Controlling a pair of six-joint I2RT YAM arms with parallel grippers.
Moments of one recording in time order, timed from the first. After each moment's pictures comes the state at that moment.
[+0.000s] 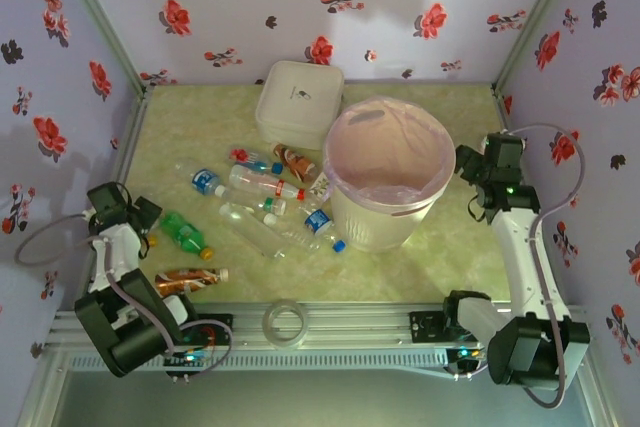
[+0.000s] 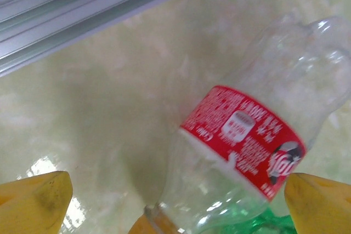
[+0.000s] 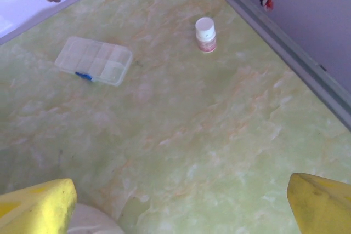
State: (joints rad) left arm 0.51 1.14 0.59 -0.44 -0.05 -0.53; right arm -0.09 1.02 0.90 -0.61 0.12 0.40
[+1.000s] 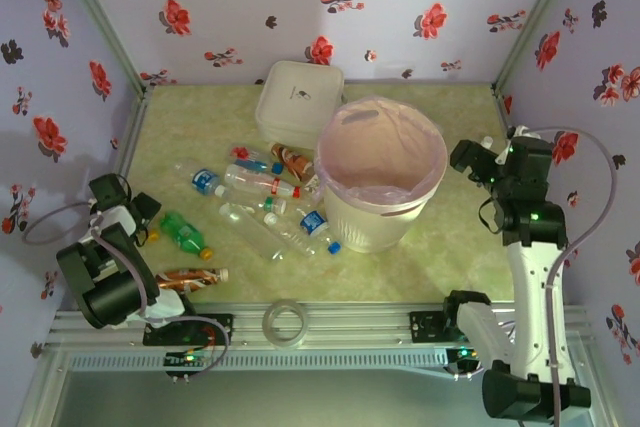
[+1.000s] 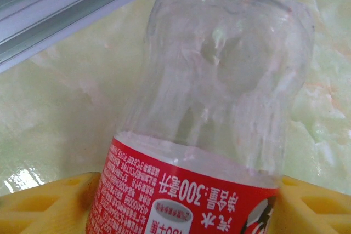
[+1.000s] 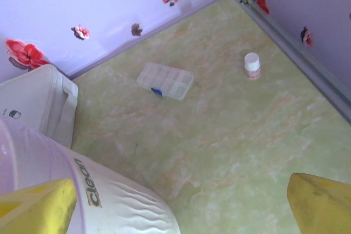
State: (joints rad) left arm 0.51 1.41 0.65 -0.26 0.02 -0.49; right arm -0.09 0.82 1.11 -0.82 -0.02 0.39
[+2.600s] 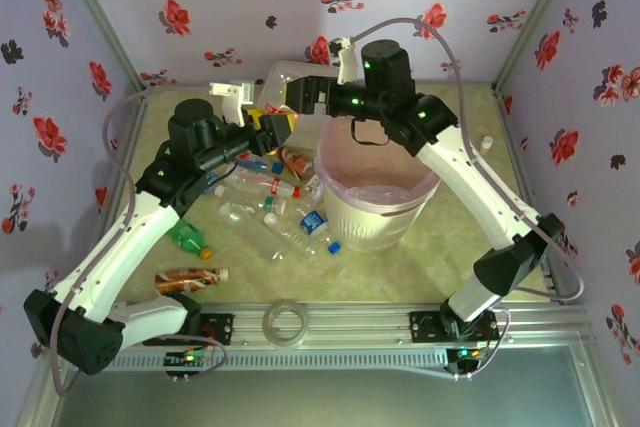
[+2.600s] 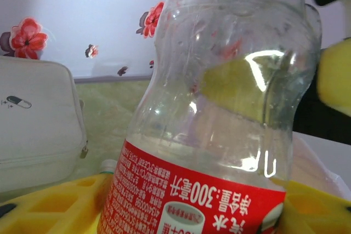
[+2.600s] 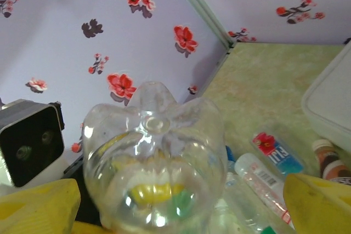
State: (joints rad) left arm -0.53 1.15 1.19 -0.21 0.32 -0.44; right arm 0.67 1.61 1.84 -0.53 -0.44 0.58
